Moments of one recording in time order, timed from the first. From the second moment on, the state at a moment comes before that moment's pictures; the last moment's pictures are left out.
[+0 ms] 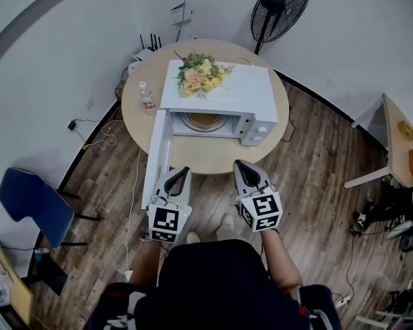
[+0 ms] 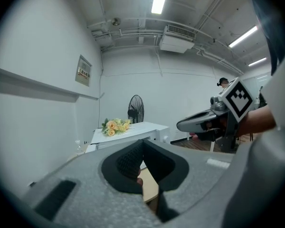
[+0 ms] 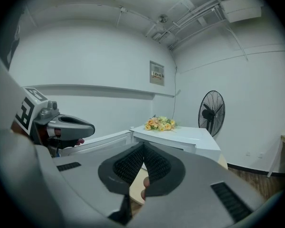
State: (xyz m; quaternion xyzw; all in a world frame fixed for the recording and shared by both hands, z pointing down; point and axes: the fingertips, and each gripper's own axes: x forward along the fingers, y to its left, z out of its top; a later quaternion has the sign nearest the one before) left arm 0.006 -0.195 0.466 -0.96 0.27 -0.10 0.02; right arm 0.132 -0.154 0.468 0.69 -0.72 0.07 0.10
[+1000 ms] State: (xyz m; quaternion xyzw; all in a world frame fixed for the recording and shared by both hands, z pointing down) left arm 0.062 -0.282 0.500 -0.89 0.43 -0.14 -0.02; right arm 0.160 -0.288 0.531 0.48 -0.85 0.07 0.22
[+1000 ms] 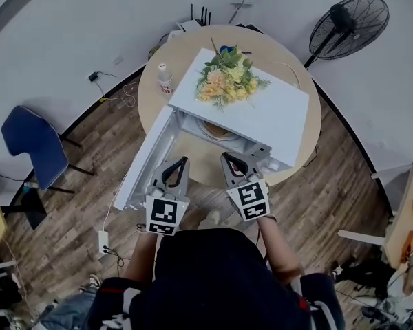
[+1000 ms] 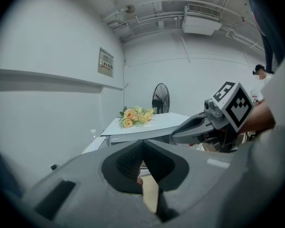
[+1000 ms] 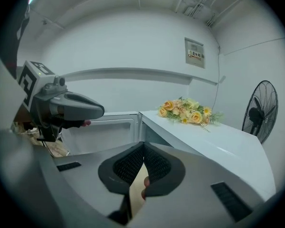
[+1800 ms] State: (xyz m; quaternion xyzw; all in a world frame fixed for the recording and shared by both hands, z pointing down) left arm 0.039 -0.285 0.527 -0.88 0.45 -0.16 -0.06; right arm 0.150 -0.336 0.661 0.32 -0.80 0.00 0.50
